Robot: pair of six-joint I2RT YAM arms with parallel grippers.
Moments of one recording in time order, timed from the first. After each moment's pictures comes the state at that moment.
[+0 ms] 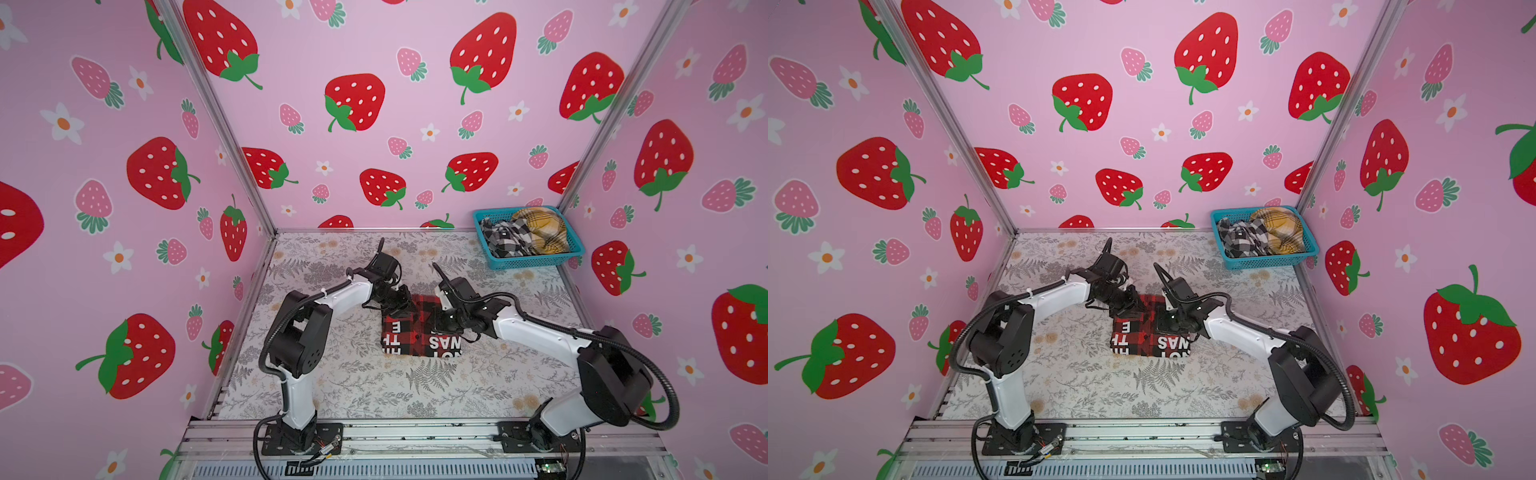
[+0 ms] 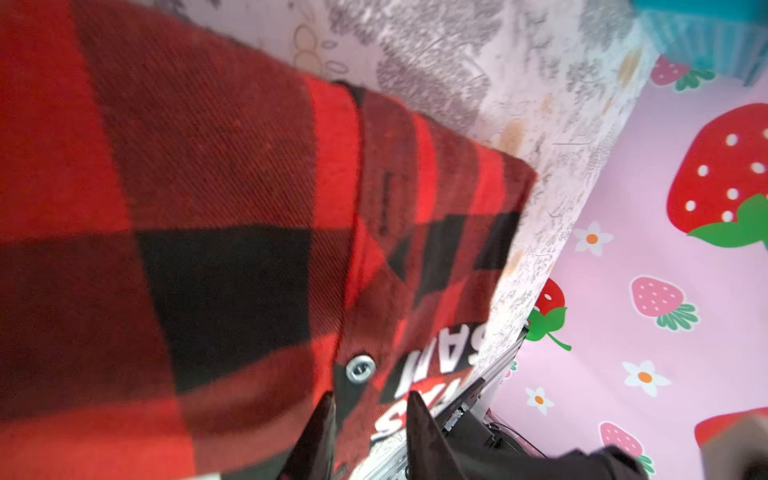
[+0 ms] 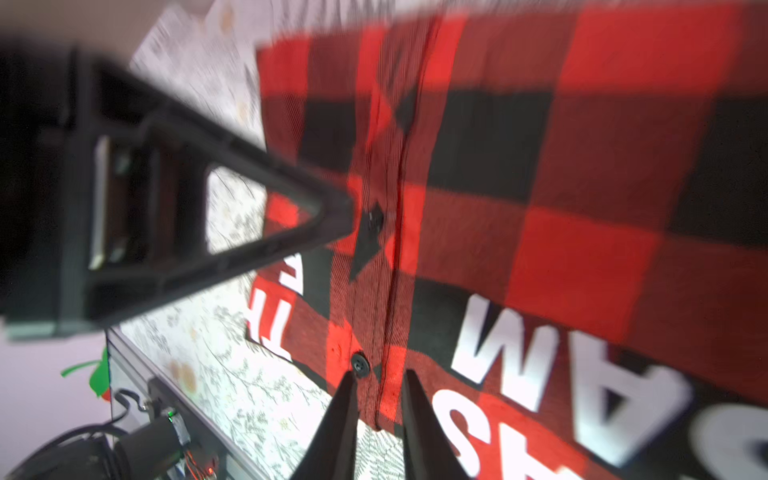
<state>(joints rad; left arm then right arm) -0.49 1.85 1.33 -0.58 0.57 -0.77 0.76 1.51 0.96 -0.37 -0.22 0.69</state>
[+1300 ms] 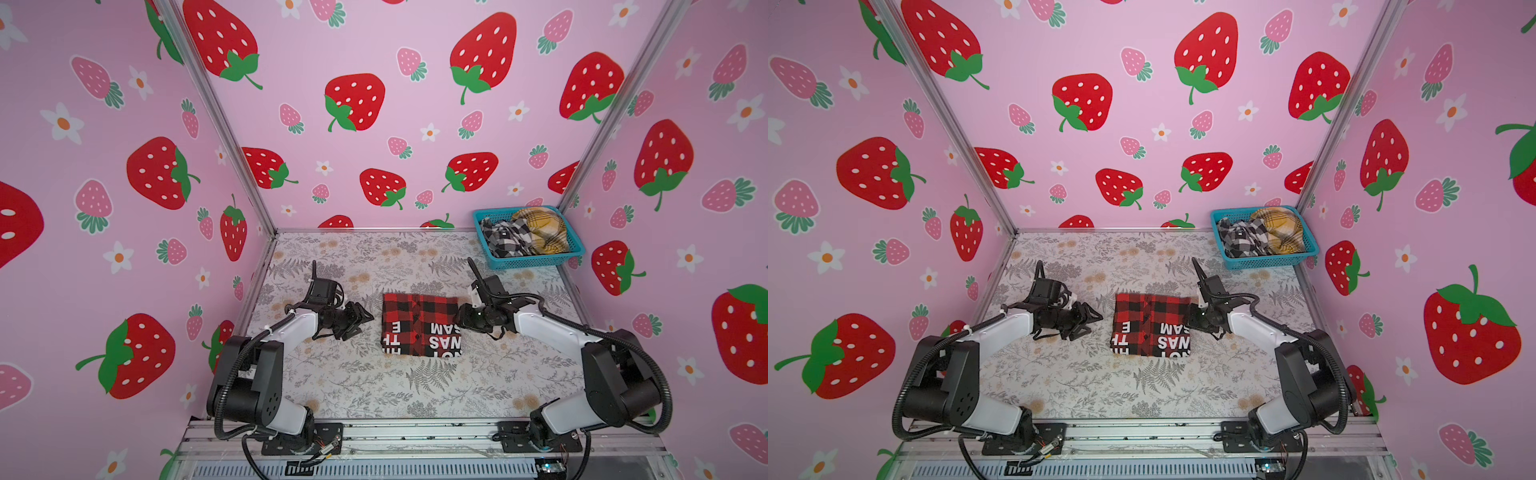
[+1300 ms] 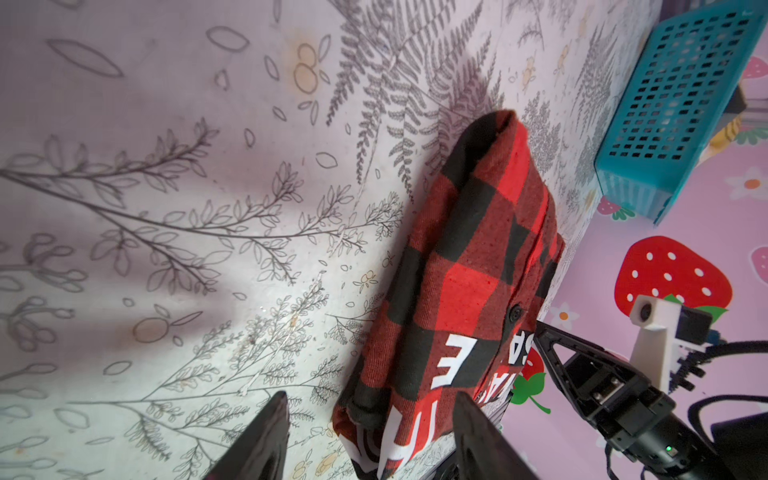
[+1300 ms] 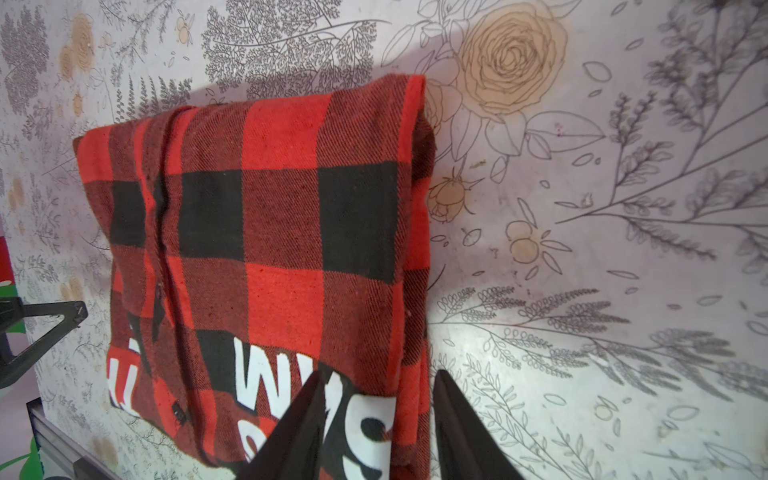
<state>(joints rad) -0.14 1.49 0.76 -0.36 0.60 -0.76 0.51 1.49 0.84 -0.40 -0.24 0.57</state>
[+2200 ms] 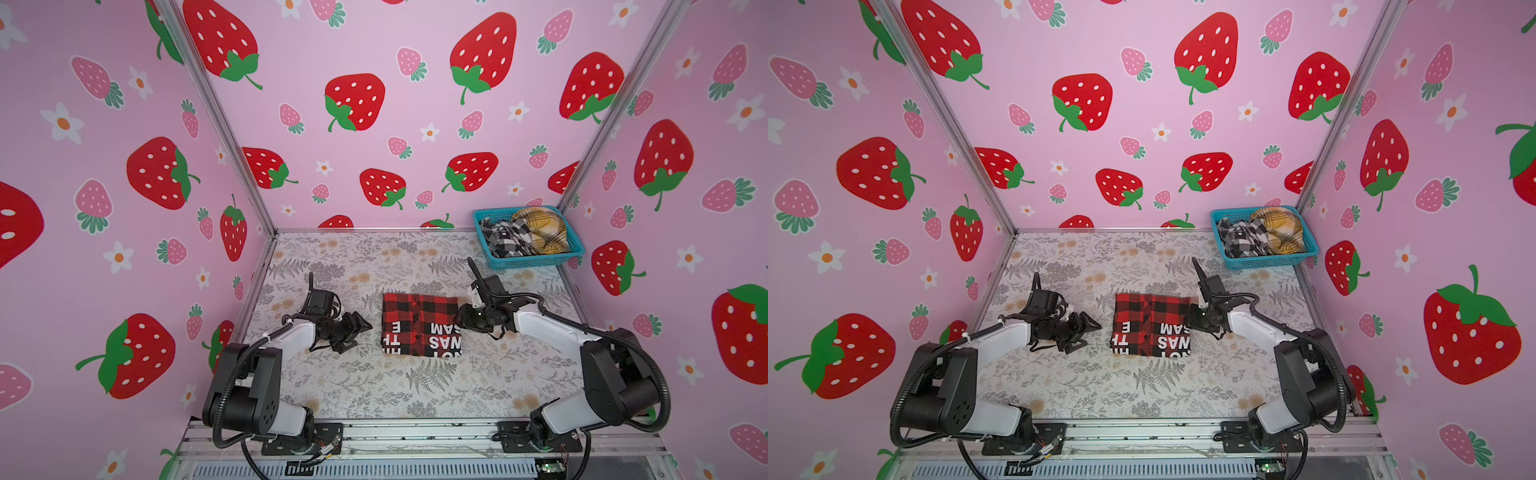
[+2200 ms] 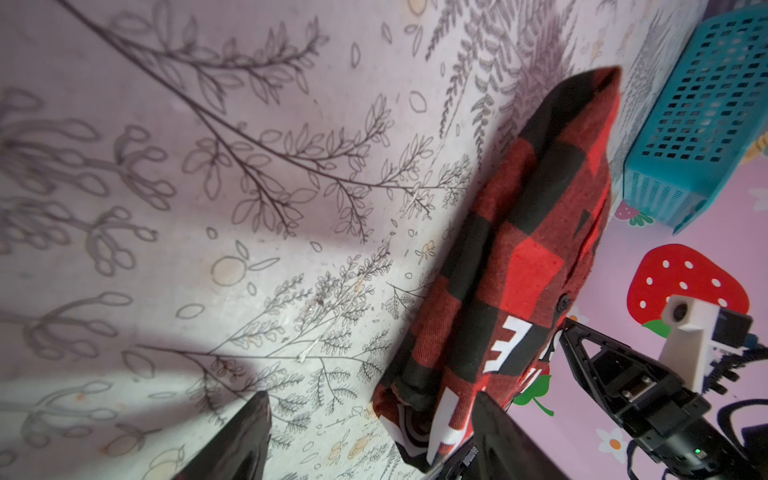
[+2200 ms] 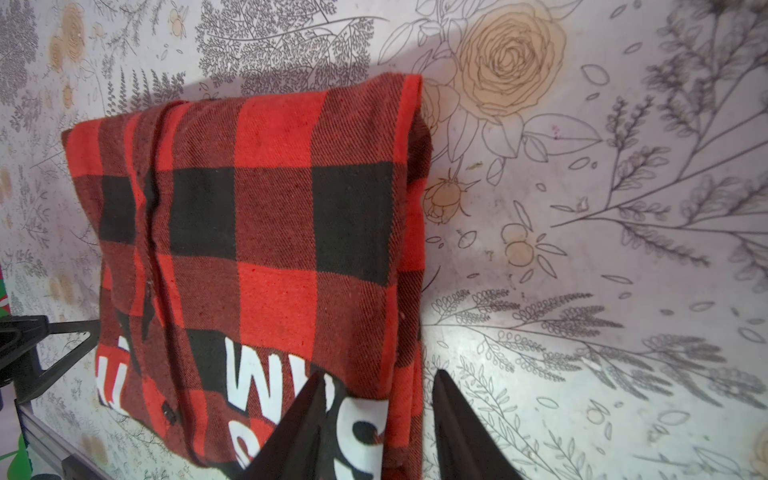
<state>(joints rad) -0.13 1.44 0.63 -0.31 0.61 -0.79 0.51 1.50 0.84 -0.41 -0.24 0.54</state>
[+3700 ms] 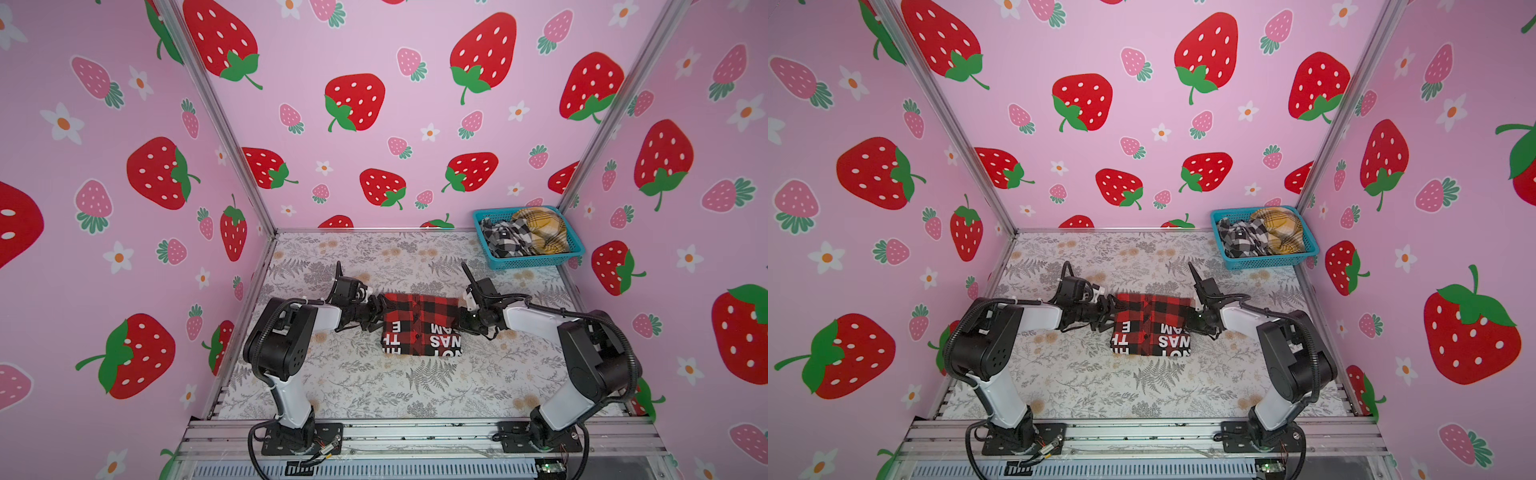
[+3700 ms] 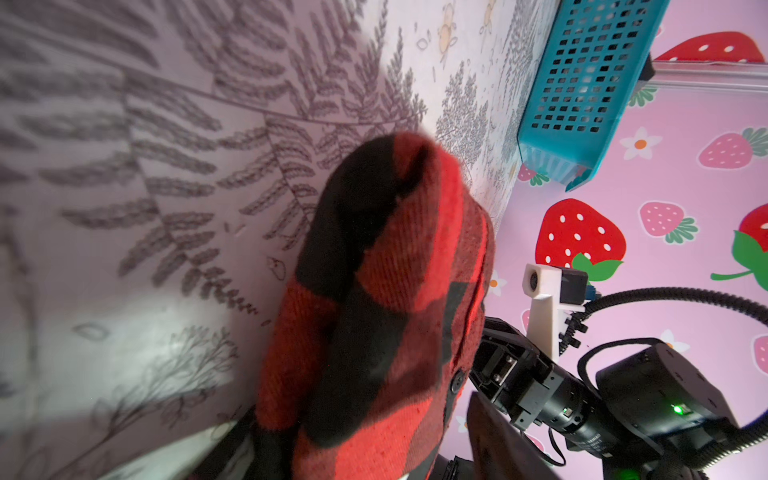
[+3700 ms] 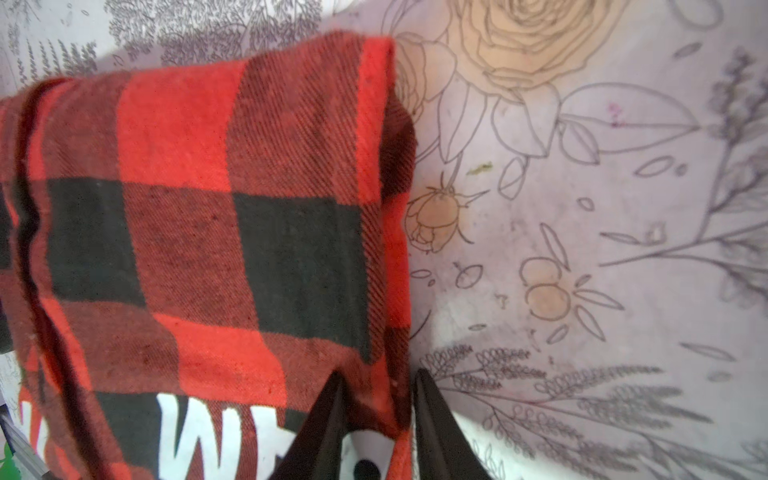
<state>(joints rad) -0.28 1.84 0.79 0.19 0.80 -0.99 0.51 1.65 0.84 -0.32 -0.25 0.54</state>
